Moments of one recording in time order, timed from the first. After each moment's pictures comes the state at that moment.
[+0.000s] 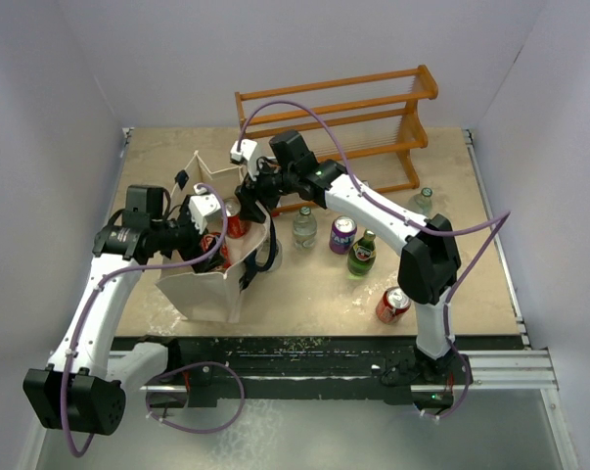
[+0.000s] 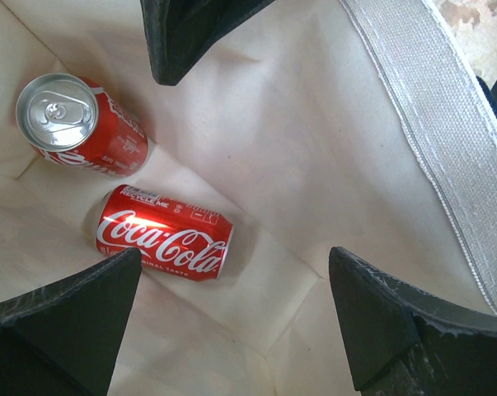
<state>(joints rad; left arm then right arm) -0.10 1.03 1.00 -0.87 0.68 0.62 0.74 1.99 1.82 -0.45 -0.48 -0.25</state>
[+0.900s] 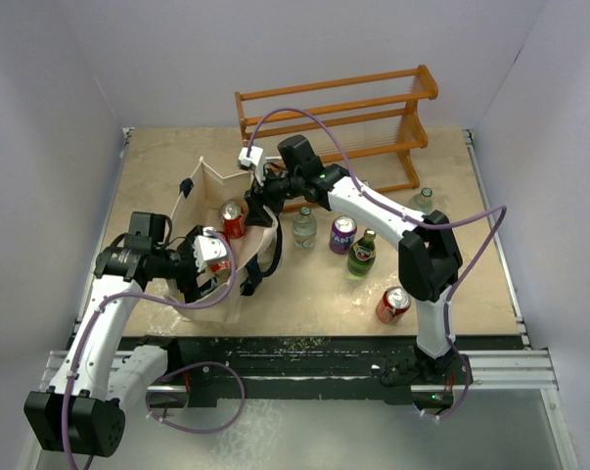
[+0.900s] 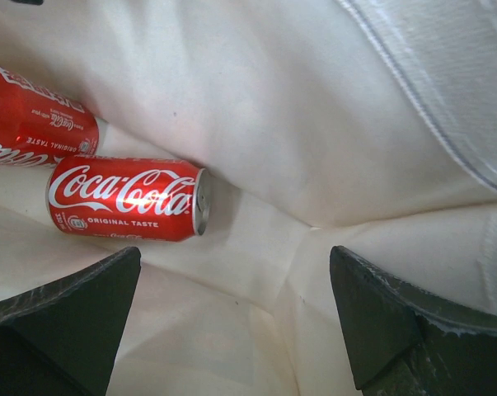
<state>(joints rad) -0.09 0.92 0.84 -0.98 0.70 0.97 0.70 1.99 1.73 -0.37 -0.62 -0.27</state>
